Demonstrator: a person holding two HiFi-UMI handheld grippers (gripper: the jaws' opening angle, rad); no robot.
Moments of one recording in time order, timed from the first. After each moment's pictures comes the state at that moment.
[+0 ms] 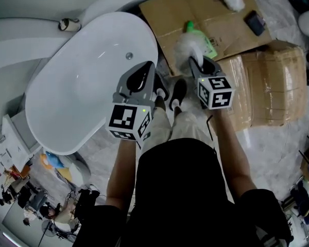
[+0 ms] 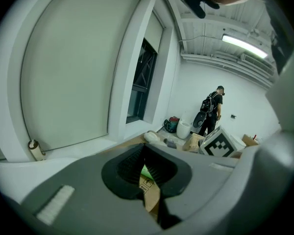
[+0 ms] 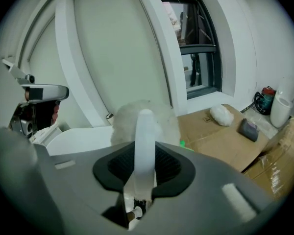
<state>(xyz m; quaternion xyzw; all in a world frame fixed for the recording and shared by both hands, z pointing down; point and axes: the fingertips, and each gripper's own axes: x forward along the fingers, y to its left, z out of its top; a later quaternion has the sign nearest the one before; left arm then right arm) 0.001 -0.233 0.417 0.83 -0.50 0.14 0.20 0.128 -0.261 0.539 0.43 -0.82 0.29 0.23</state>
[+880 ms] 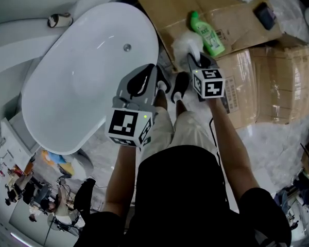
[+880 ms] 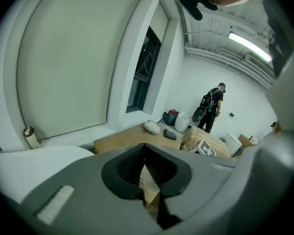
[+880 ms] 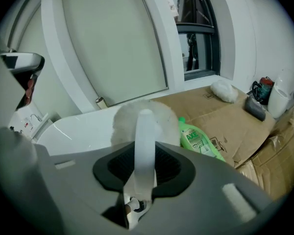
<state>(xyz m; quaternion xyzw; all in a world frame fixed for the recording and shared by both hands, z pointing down) -0.005 -0.241 0.482 0.82 -0.48 0.16 0.24 0.116 -0.270 0.670 0.43 -0.79 0.33 0.29</state>
